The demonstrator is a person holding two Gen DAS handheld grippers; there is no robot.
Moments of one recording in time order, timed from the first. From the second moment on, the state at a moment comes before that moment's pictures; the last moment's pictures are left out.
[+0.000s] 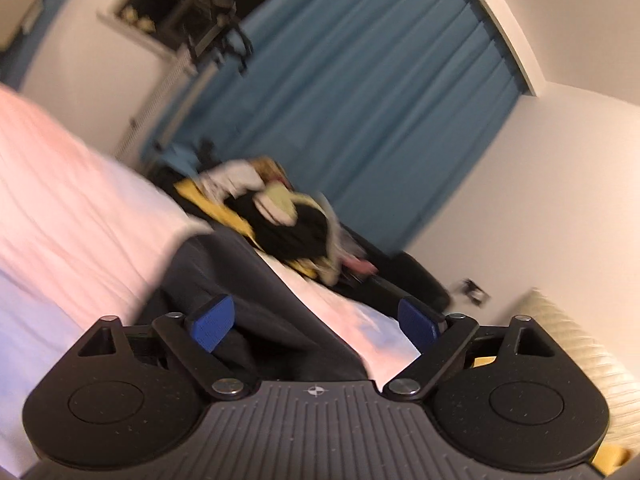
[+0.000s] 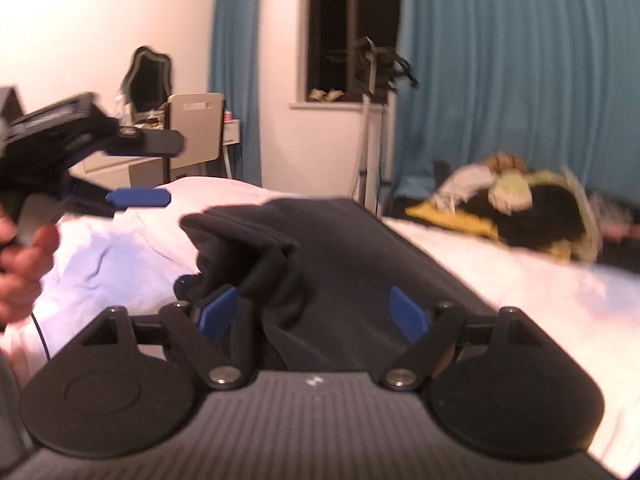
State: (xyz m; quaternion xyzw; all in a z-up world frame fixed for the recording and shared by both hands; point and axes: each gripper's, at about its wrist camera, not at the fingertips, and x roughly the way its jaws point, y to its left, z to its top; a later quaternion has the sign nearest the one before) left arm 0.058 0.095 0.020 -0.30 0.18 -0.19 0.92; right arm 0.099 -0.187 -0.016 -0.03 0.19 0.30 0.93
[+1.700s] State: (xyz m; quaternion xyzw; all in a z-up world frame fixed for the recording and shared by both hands) left arm 0.131 0.168 -0.104 -0.43 0.25 -0.04 0.87; right arm 0.080 -0.104 -0.086 -0.26 0.20 0.35 0.88
